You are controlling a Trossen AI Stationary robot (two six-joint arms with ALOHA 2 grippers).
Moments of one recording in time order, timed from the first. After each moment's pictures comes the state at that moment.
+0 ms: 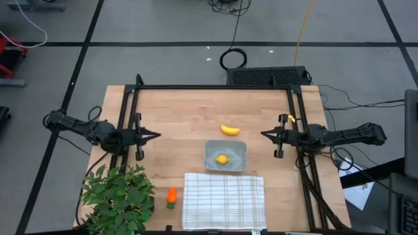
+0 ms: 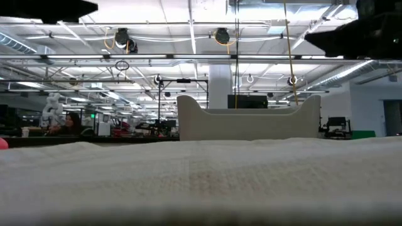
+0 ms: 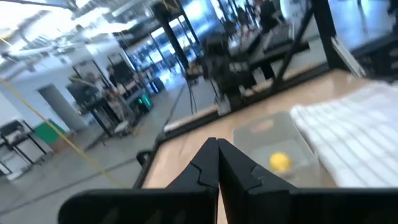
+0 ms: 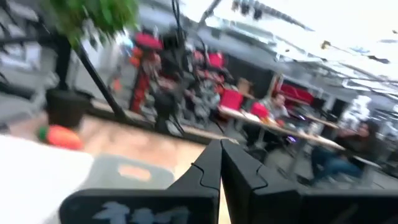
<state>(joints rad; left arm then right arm) -0.33 0.31 0.33 0.00 -0.38 0.47 0.09 0.25 0.02 0.39 0.19 -0.35</state>
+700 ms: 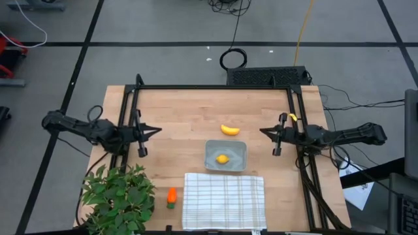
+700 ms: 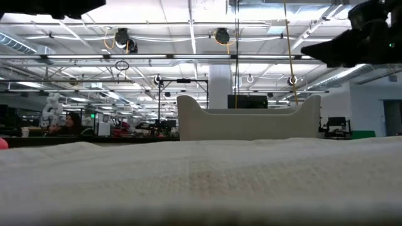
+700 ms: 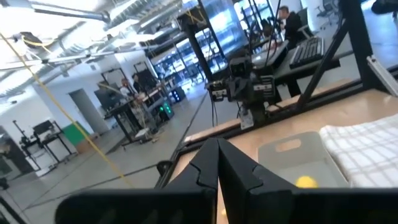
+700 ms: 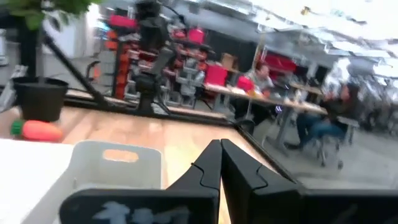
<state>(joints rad) -0.29 0.38 0.33 0.14 -0.42 0.49 0.09 0.26 0.02 0.31 0.29 -0.22</state>
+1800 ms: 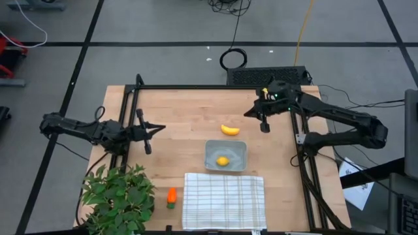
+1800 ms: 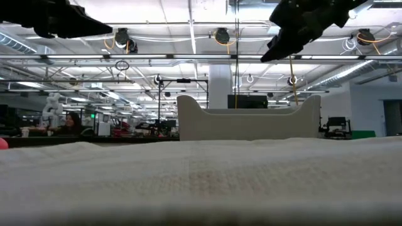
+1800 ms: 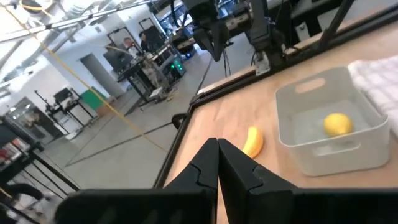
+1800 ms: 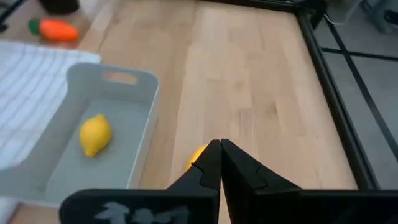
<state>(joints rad) -0.21 0.42 0.34 0.00 -0.46 0.49 -0.49 1.07 0.84 -0.43 -0.40 -0.43</state>
